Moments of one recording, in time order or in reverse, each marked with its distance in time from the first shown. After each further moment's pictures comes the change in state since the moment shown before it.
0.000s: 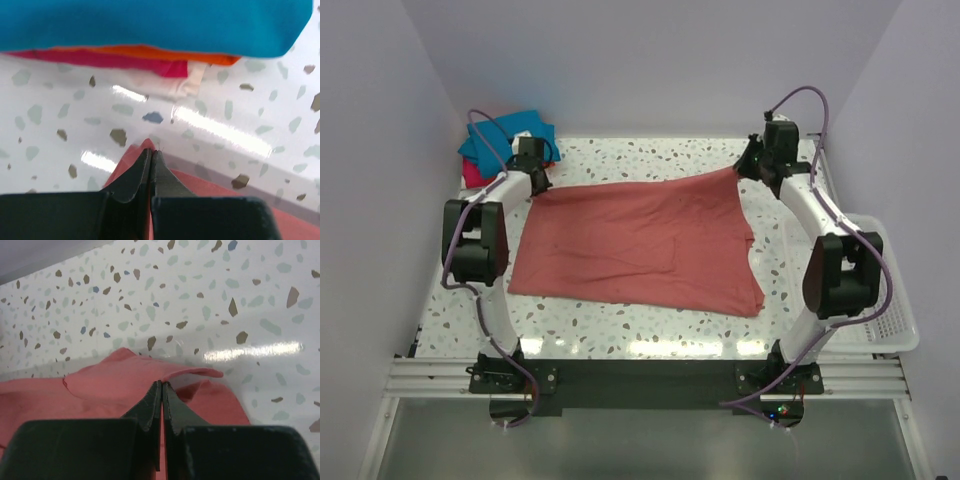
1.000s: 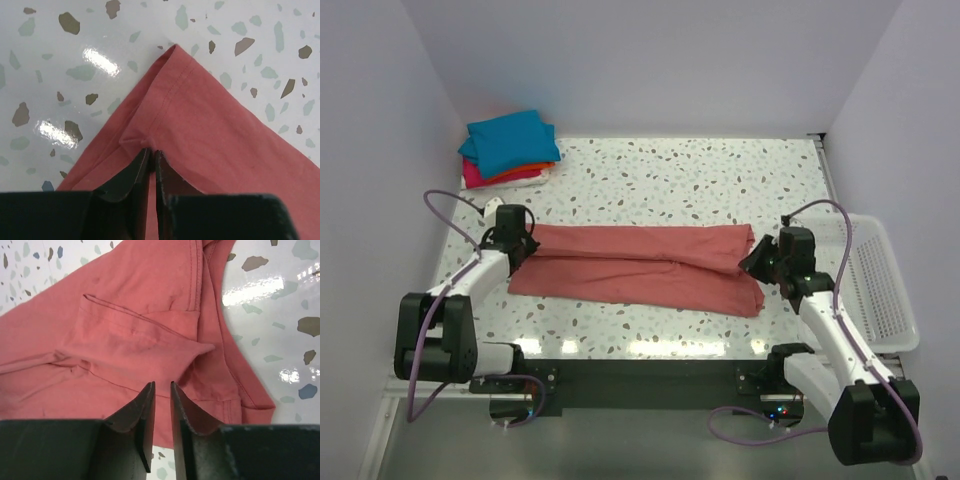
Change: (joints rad) left arm 0.015 -0.710 -0.832 0.111 0.037 -0.259; right arm -0.001 -0.832 -0.910 -0.086 -0.057 0.176
